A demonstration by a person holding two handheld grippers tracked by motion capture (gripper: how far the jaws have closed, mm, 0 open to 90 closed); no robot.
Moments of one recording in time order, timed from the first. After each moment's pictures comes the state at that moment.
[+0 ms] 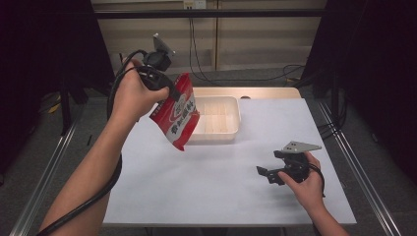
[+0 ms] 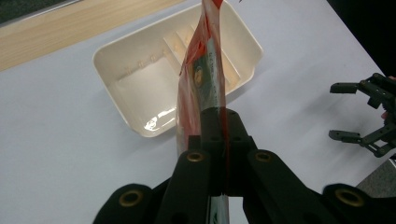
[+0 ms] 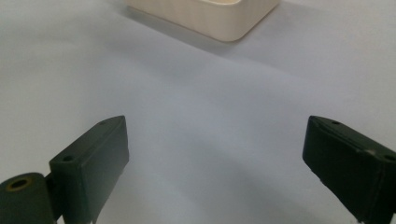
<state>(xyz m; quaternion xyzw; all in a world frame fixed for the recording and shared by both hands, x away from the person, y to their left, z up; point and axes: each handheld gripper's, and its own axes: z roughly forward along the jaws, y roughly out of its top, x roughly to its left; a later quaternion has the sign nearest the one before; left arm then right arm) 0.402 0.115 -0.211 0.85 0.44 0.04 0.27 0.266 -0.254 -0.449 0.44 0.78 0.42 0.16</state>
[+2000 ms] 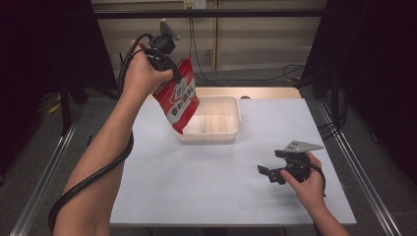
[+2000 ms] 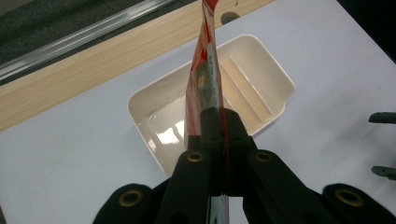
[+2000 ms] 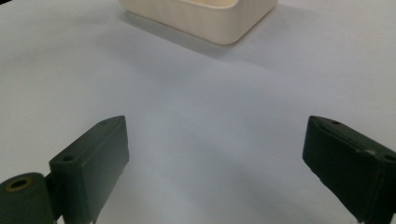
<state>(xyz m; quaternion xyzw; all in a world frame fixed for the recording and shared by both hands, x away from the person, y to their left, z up) 0.456 0.106 -0.209 0.85 0.43 0.08 0.27 0.267 -0.258 -0.450 0.44 0.77 0.43 0.16</state>
